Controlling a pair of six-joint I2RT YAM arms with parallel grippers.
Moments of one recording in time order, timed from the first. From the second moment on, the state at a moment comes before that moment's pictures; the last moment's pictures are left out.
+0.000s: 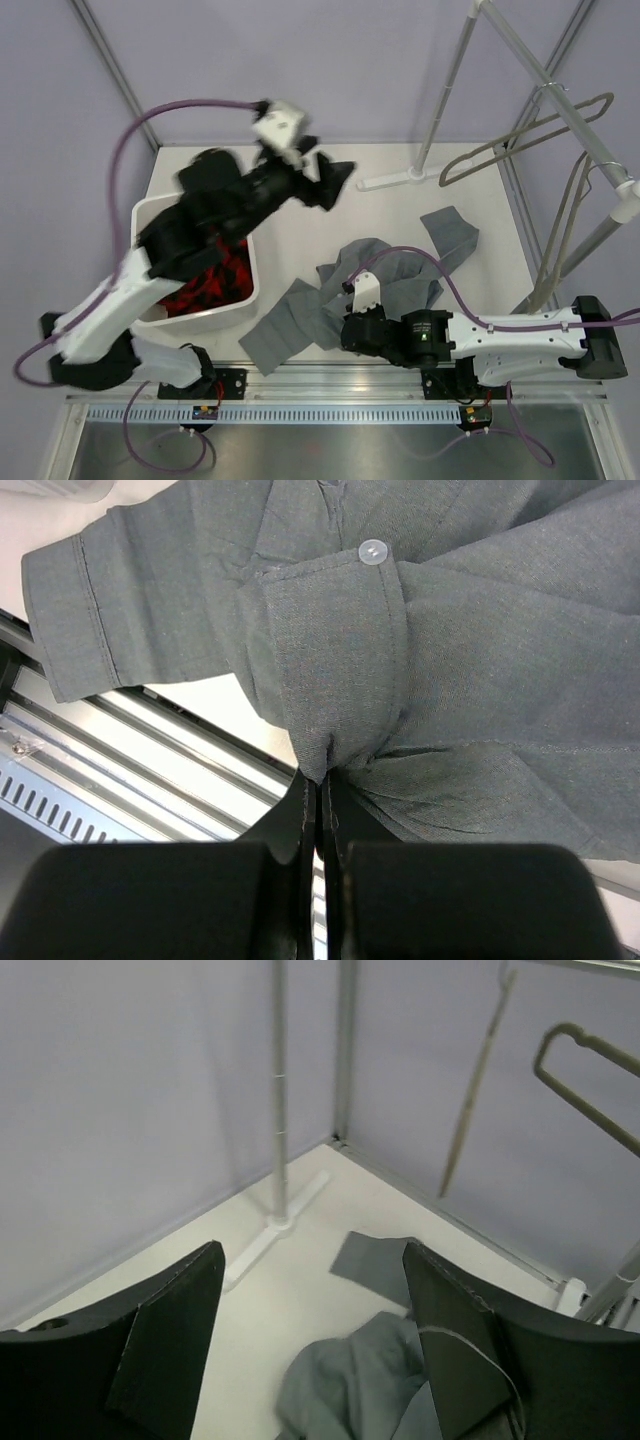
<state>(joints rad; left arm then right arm) -1.06 1.38 1.88 -0.43 -0.26 -0.01 1.49 1.14 0.86 -0.68 0.59 0.88</state>
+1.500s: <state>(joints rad) -1.11 0.82 0.96 -0.37 -0.36 -0.31 1.01 1.54 1.80 -0.73 0.37 0.32</state>
